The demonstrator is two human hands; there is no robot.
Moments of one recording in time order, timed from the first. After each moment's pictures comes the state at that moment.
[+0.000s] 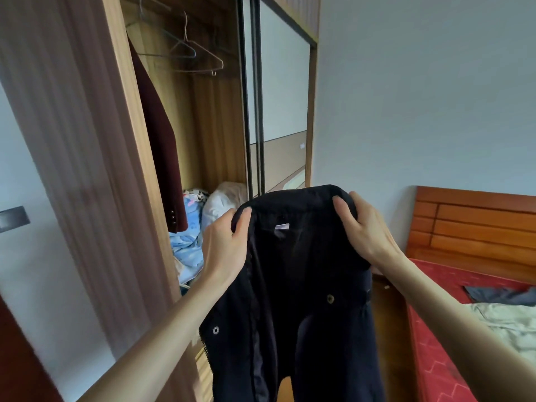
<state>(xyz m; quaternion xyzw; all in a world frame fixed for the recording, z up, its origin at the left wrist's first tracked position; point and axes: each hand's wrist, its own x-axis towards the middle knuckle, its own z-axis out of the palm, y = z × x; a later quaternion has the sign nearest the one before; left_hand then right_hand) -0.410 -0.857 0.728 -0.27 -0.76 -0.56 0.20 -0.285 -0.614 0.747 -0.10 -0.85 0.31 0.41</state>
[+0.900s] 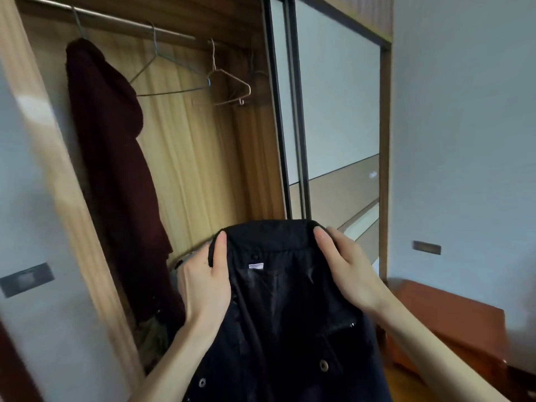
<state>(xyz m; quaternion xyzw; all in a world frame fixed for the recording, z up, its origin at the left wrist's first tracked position) -0.630 -0.722 0.765 -0.13 -0.76 -0.50 0.40 -0.580 -0.484 0.764 0.12 -0.78 0.54 0.29</state>
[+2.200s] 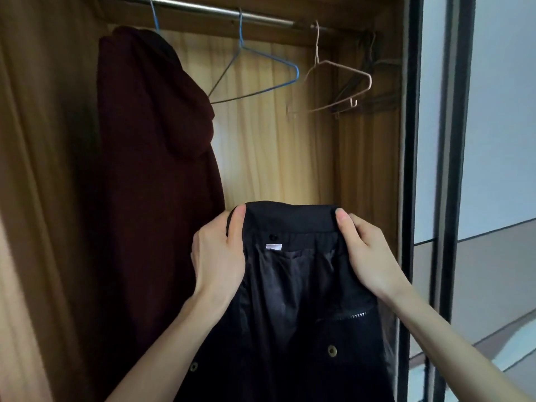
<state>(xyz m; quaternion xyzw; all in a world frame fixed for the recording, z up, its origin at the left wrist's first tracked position) -0.883 -0.760 0.853 -0.04 -0.76 -0.40 0.51 -0.940 -0.525 0.838 0.25 -0.73 0.59 0.22</state>
